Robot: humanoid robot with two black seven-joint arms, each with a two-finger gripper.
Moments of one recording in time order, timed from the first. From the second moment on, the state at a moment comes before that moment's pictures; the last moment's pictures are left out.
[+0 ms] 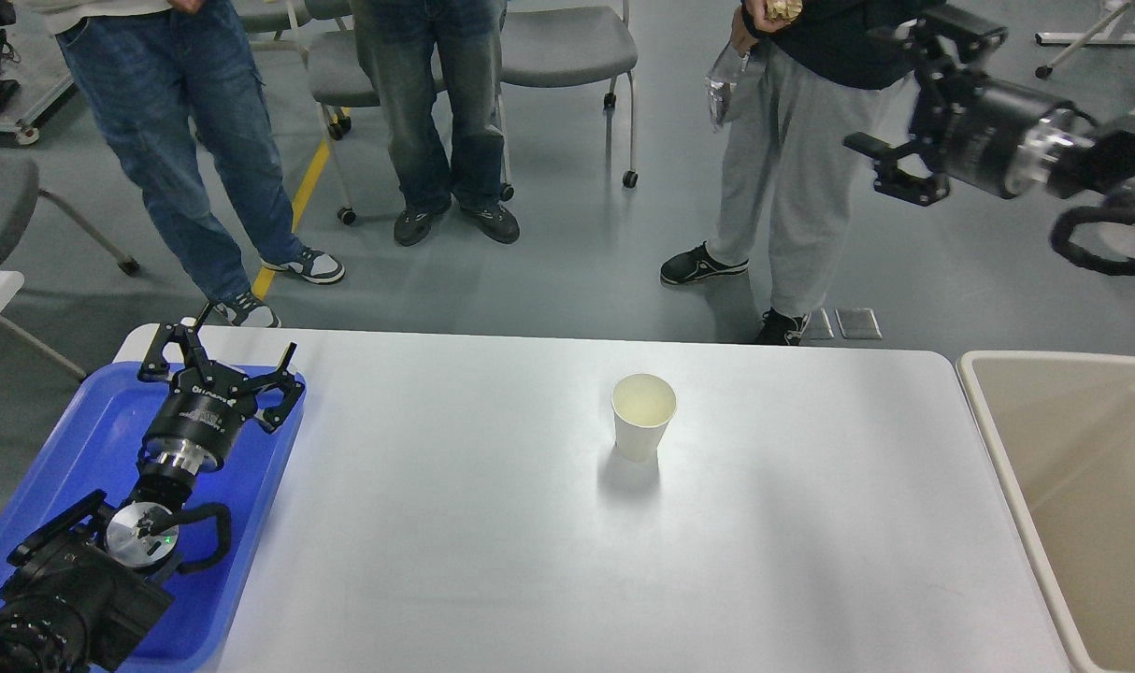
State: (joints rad) left arm -0.57 0.28 -0.94 -0.27 -0.13 -0.79 -0.32; right arm 1.27 -0.65 0.26 0.91 -0.10 0.25 0.00
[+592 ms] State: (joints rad) left arm -0.57 0.28 -0.94 -0.27 -0.13 -0.79 -0.32; right arm 1.35 -0.40 -0.13 0.94 -0.60 0.19 0.01
